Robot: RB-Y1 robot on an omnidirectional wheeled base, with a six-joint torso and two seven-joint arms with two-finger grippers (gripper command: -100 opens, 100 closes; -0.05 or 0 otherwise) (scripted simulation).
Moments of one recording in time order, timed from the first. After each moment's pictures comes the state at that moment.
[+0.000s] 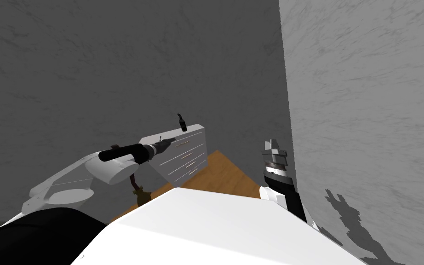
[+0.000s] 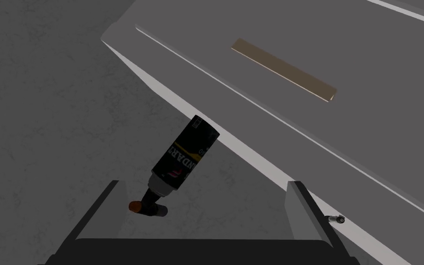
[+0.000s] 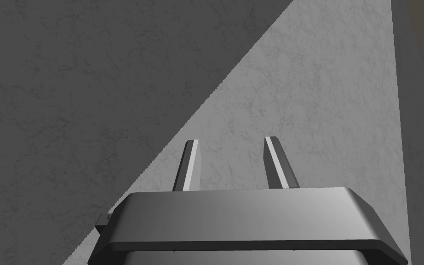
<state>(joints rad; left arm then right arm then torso) 0.51 0.92 0.51 -2.47 0.69 0.91 -0.30 0.50 -0.01 -0.05 -2.23 -0.05 -0.46 0.05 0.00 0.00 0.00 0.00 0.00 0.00</state>
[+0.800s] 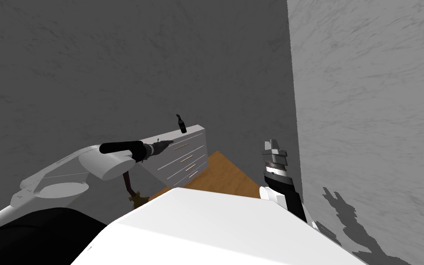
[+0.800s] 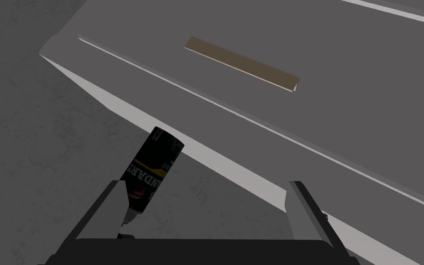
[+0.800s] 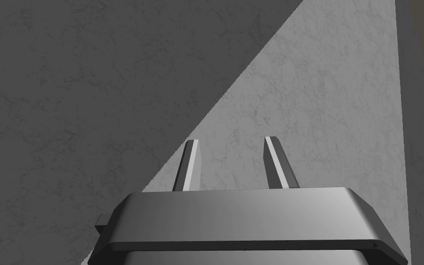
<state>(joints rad) 0.49 1.00 0.57 -2.47 0.78 1.12 -0.32 0.50 -0.01 -0.05 -2.23 -0.05 -0.46 0.05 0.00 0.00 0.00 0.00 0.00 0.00</state>
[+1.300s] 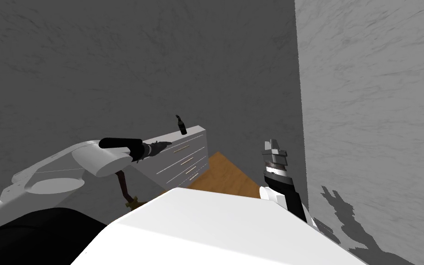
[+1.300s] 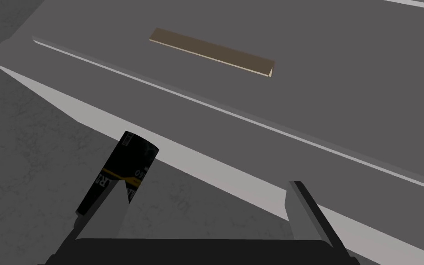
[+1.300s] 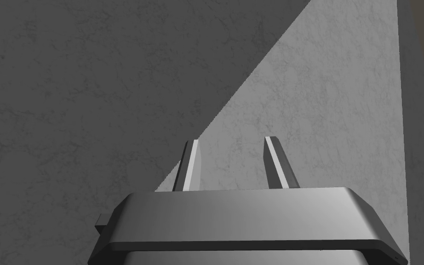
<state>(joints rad) 0.48 1.06 0.61 -2.47 0.86 1.25 -0.33 0.50 -0.01 -0.05 -2.23 -0.05 -0.46 0.05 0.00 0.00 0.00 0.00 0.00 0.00</state>
